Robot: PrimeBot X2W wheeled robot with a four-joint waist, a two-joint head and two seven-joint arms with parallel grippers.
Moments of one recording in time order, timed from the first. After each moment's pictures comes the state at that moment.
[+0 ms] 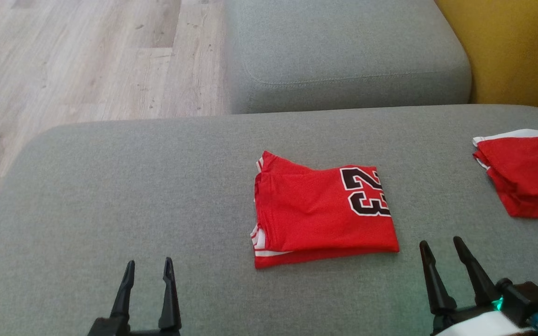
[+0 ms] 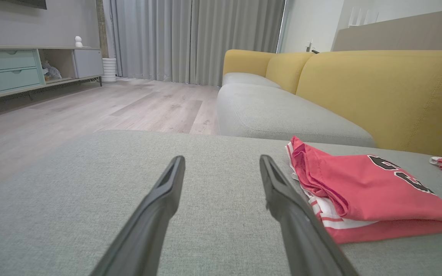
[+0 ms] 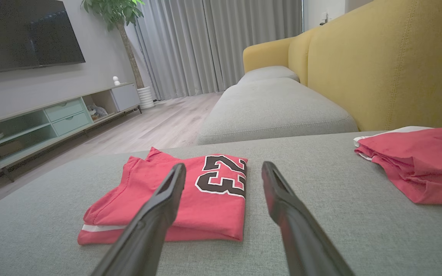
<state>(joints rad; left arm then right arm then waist) 0.15 0.05 -0.20 0.20 -0.22 0.09 -0.26 0.17 -0.17 0.16 0.17 0.31 0.13 -0.25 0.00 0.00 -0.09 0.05</state>
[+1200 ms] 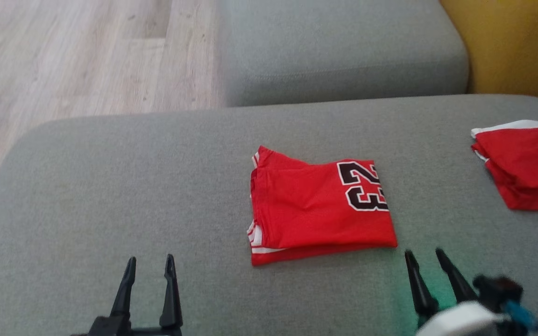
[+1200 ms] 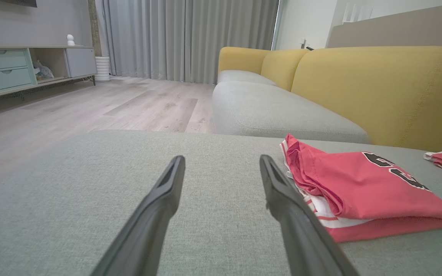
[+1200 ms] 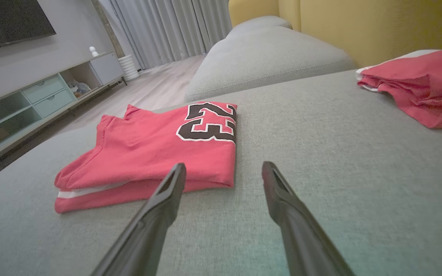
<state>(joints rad) 0.15 0.05 -0.20 0.18 -0.21 0.08 -0.26 0.08 -0.14 0.20 0.42 0.36 0.13 -0.25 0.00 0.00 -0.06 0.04</state>
